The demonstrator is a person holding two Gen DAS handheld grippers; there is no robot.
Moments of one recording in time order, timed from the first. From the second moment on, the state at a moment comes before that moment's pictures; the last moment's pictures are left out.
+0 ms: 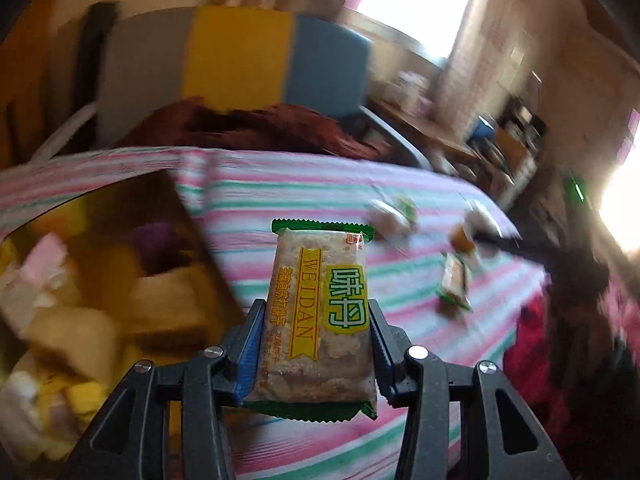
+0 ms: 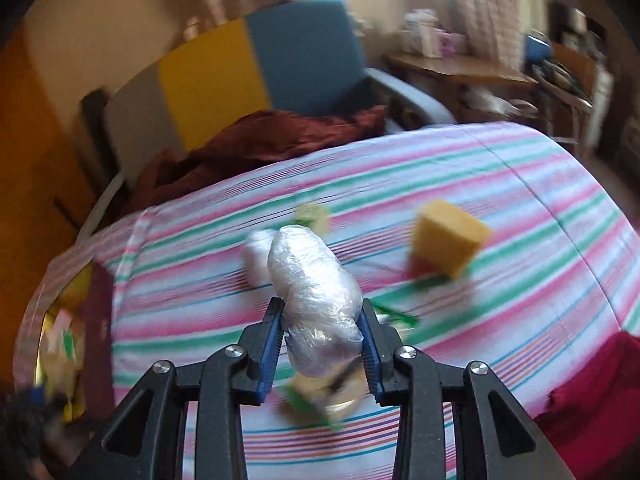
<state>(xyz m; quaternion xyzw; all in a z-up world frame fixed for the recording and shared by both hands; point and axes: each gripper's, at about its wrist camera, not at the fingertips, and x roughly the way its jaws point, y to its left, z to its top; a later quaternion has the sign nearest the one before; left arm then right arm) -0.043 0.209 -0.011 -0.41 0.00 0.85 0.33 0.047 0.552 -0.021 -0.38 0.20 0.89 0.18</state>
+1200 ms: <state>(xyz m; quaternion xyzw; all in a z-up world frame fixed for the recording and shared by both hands) -0.085 0.071 0.011 -0.37 -0.02 0.92 0.13 -0.103 0.263 -0.026 -0.45 0.12 0.88 -0.11</state>
